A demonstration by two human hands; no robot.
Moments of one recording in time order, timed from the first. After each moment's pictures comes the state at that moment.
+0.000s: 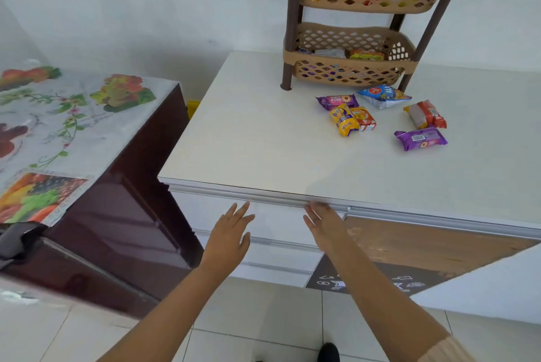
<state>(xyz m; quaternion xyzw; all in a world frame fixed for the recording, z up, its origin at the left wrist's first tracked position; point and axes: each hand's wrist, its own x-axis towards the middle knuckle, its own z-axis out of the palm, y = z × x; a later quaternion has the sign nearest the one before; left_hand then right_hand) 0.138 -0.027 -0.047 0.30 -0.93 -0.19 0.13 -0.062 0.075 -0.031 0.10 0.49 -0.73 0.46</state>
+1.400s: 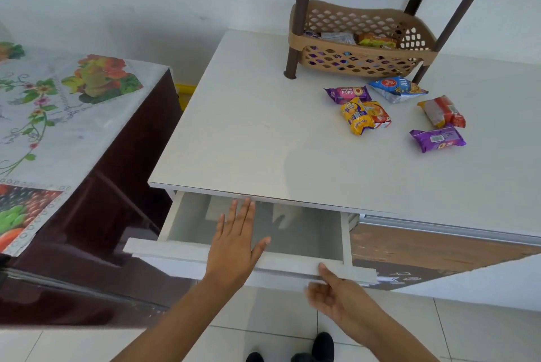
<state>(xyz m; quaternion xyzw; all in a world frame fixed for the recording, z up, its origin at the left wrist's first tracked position) 0.126 -0.041 -0.047 0.34 -0.93 -0.12 0.03 -0.006 0.139 -0.023 0.16 0.61 -0.54 0.55</state>
